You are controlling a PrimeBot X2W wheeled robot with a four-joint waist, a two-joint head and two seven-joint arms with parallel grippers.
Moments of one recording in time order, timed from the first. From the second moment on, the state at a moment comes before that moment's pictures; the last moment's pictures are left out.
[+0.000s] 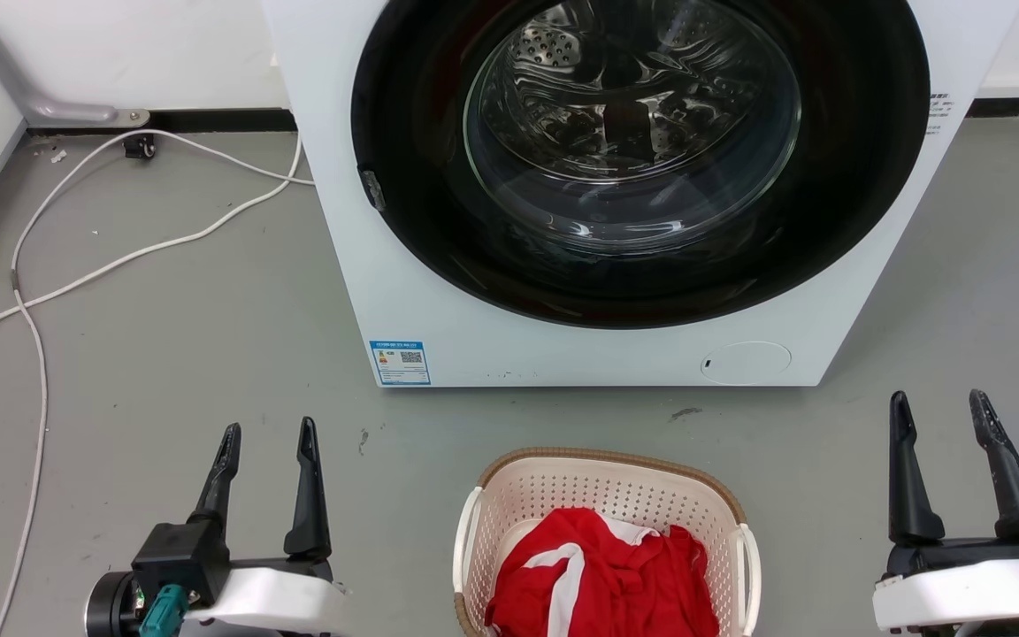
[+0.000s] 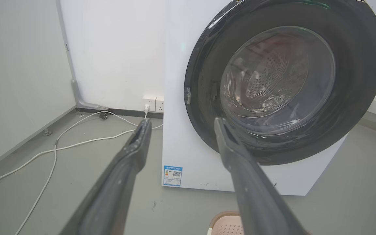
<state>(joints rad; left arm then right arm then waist) 0.03 0.06 -0.04 0.02 -0.18 0.01 -0.23 0.06 -0.05 -0.09 -0.07 0.09 0.13 -0.23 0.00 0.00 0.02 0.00</state>
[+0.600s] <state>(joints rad) 0.05 0.05 -0.03 0.01 -0.06 0.01 -0.26 0.07 -0.05 -0.09 -0.08 0.00 0.13 -0.26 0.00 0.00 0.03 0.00</state>
